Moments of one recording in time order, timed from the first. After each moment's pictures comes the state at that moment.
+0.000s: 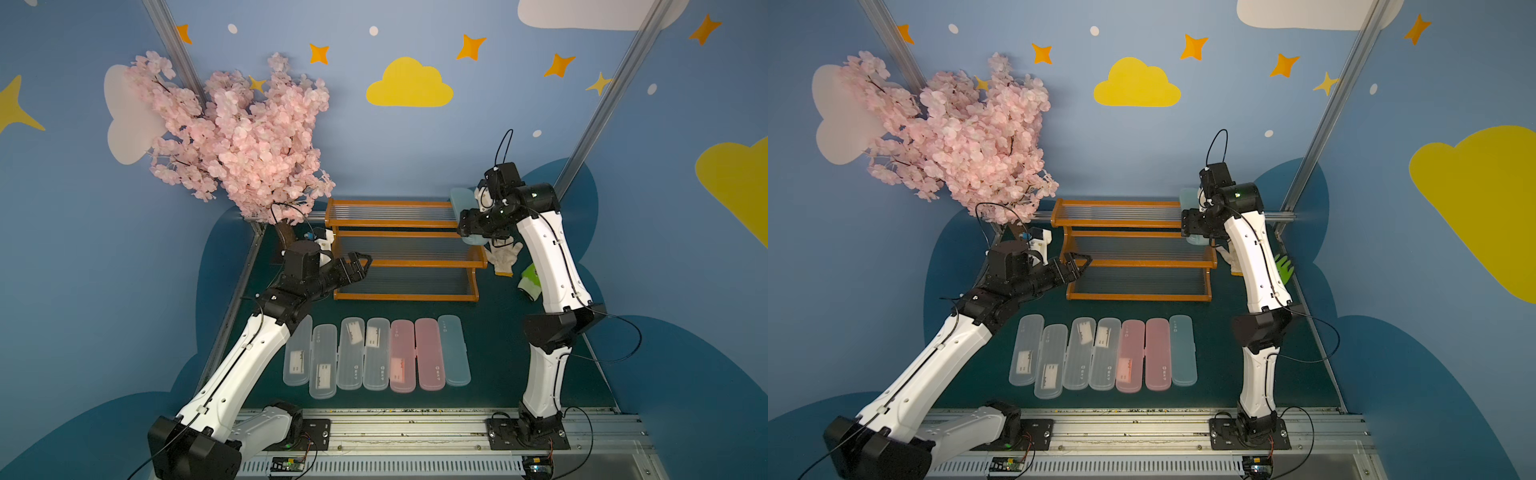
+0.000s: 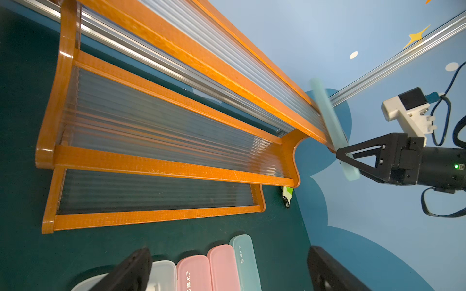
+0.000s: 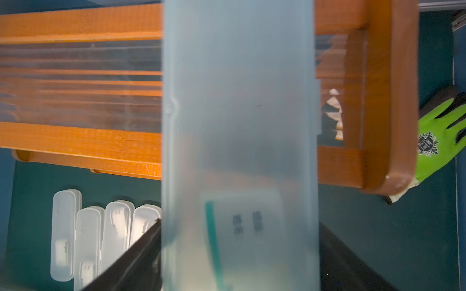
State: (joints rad) left arm -0.32 1.13 1.08 -0.40 0.29 -0.67; right arm 0.33 2.03 2.54 -1.50 -0.04 0.26
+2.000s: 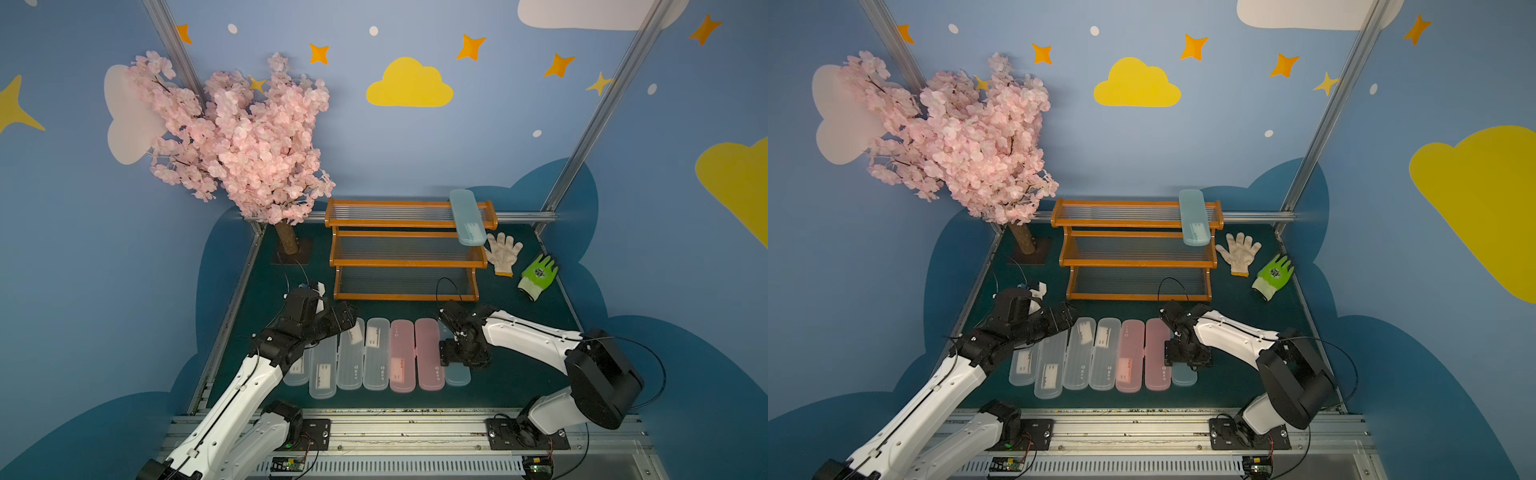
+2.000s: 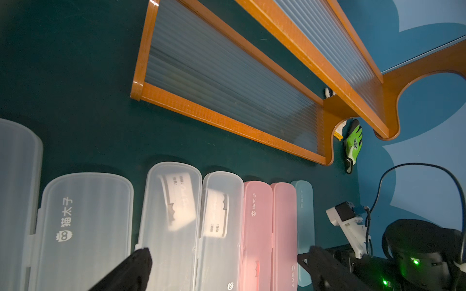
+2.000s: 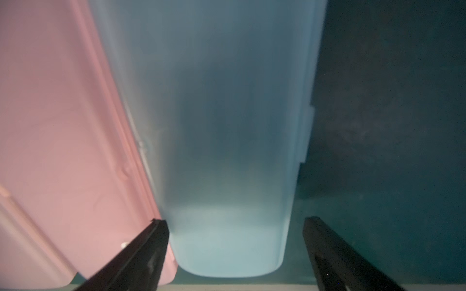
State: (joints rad) left arm -0.33 0.88 0.70 -0.57 0.21 -0.71; right arm 0.77 1.52 0.86 -0.90 -0.02 0.72
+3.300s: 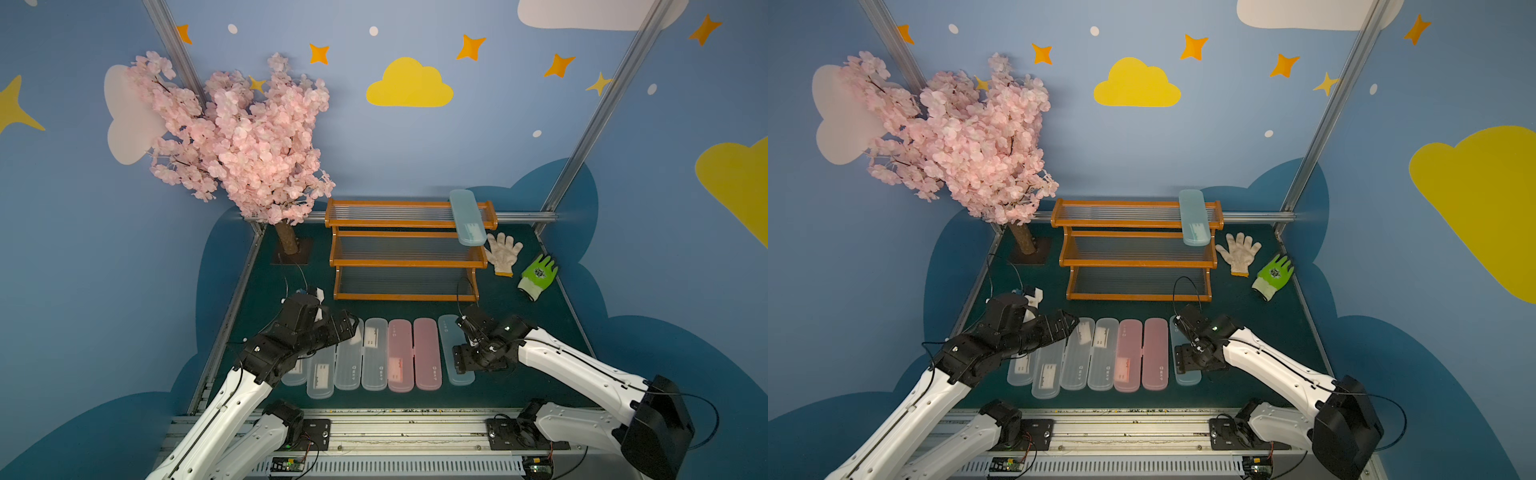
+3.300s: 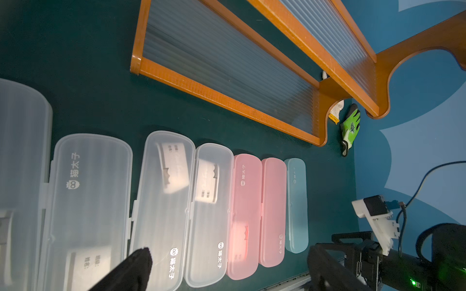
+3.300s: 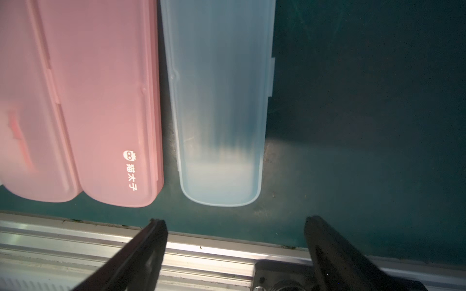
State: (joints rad) left arm -0.44 0.73 0.78 -0.81 0.14 -0.78; right arm 0.80 1.21 0.80 -1.04 0.02 0.62
